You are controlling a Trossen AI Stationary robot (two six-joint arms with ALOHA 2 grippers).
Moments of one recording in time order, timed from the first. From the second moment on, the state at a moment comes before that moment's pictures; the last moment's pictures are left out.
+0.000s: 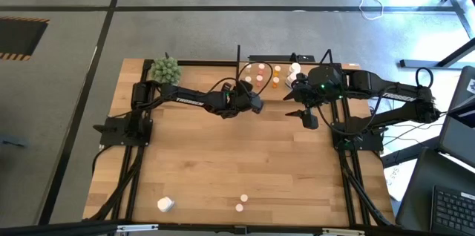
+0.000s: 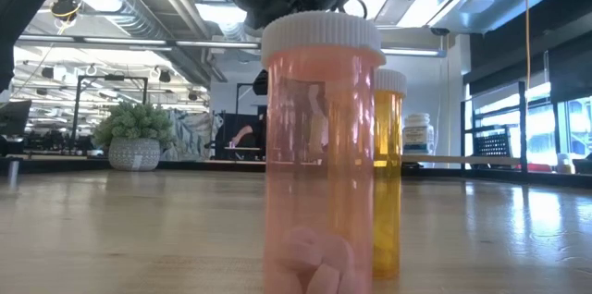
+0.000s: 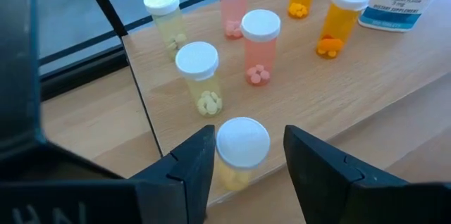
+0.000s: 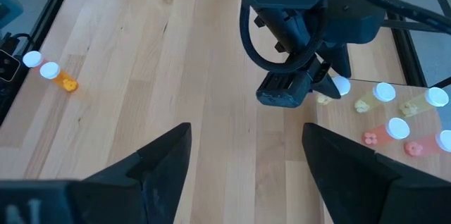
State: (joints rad) left arm 0.11 2.00 1.44 -0.20 -0.80 -0.62; right arm -0.13 1.10 1.22 -0.88 -0.12 -0.16
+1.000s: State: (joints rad) left arm 0.09 2.00 1.44 -0.23 -0.88 -0.59; right arm -0.13 1.10 1.22 -0.88 -0.12 -0.16
